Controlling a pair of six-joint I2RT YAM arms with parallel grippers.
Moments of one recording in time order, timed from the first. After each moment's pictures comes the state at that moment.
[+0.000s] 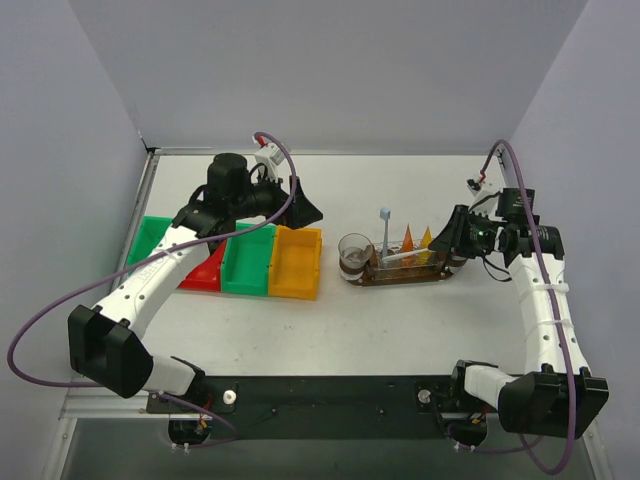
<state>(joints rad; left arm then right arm) -0.46 1.40 1.27 -0.26 0.55 -0.36 -0.11 1.14 1.12 -0.88 -0.54 0.11</state>
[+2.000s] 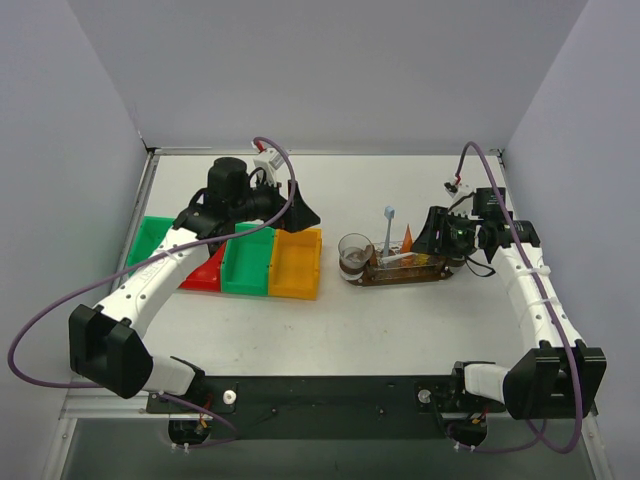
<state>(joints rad) -0.44 1.40 1.24 -0.26 0.55 -0.36 0.01 1.23 1.05 -0.76 -0.47 0.13</state>
